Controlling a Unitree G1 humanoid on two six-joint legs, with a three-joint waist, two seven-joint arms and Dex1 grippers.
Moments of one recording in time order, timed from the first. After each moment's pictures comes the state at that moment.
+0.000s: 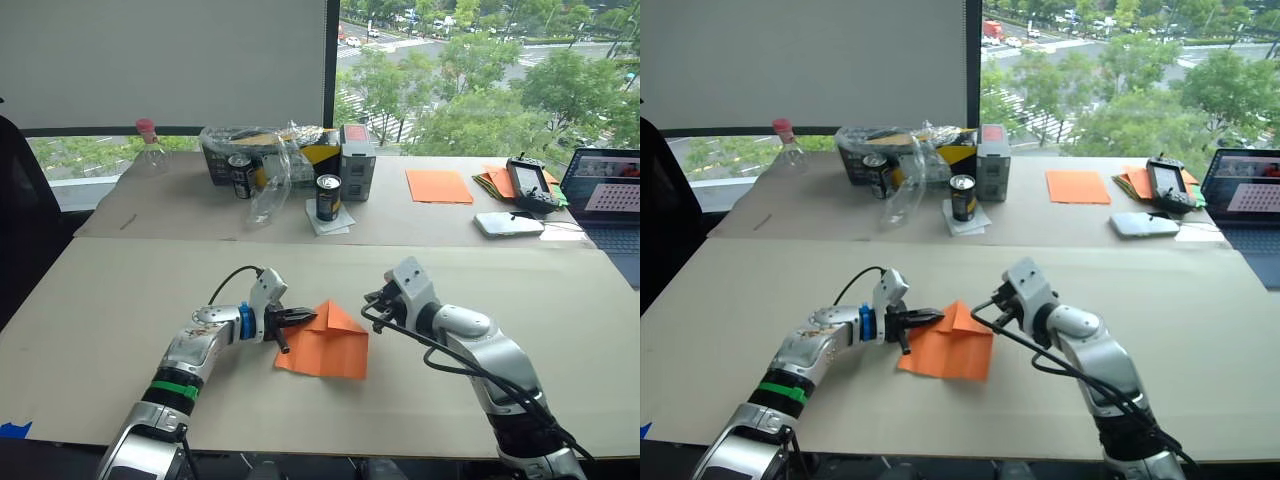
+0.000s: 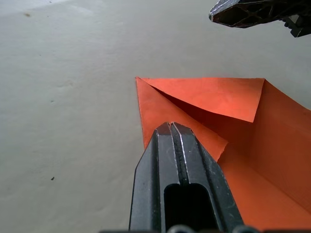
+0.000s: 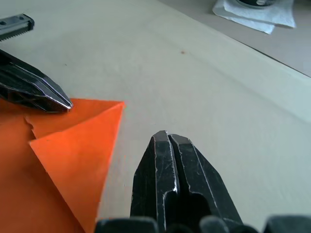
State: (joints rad) left arm -0.54 0.39 -0.17 0.35 -0.30 0.40 -1.00; right arm -0.34 -0.41 0.10 -0.36 0.09 0.87 0.57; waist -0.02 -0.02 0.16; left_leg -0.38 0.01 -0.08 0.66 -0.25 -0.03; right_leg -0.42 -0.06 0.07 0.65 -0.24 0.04
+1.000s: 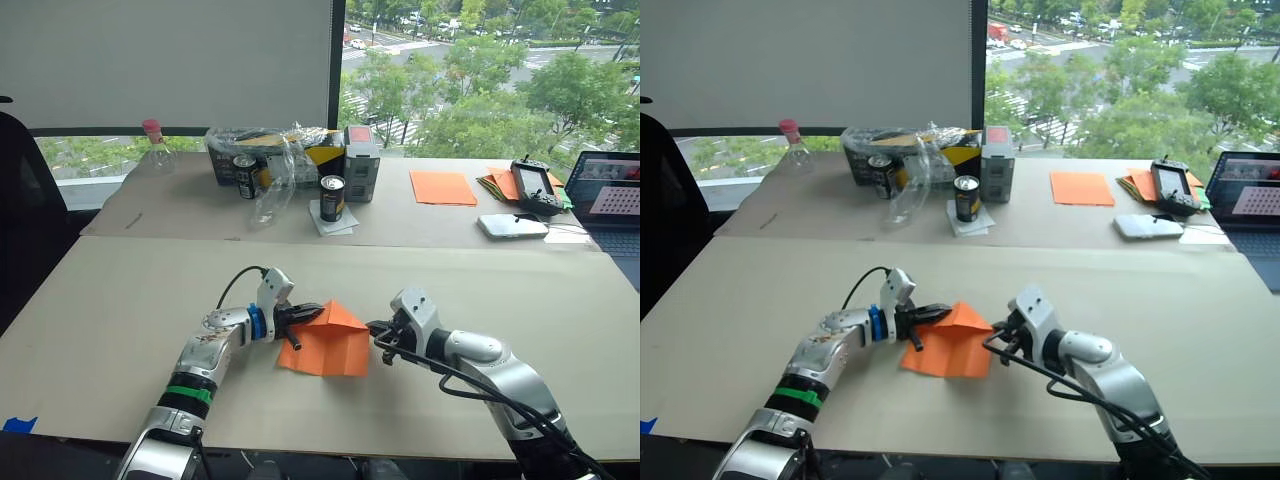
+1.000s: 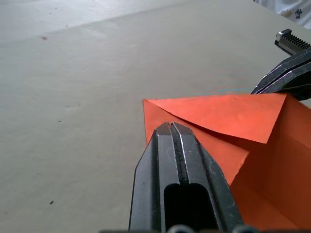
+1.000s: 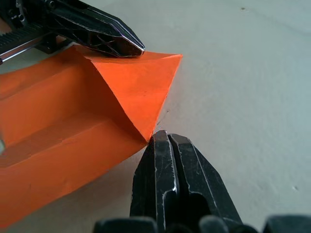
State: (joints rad) left arm -0.51 0.29 -0.12 0.35 -0.27 0.35 -0.92; right arm -0.26 -0.46 0.11 -0.31 0.24 0.73 0.66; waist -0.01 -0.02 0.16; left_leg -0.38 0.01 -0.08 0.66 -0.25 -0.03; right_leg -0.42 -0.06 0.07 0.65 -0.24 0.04
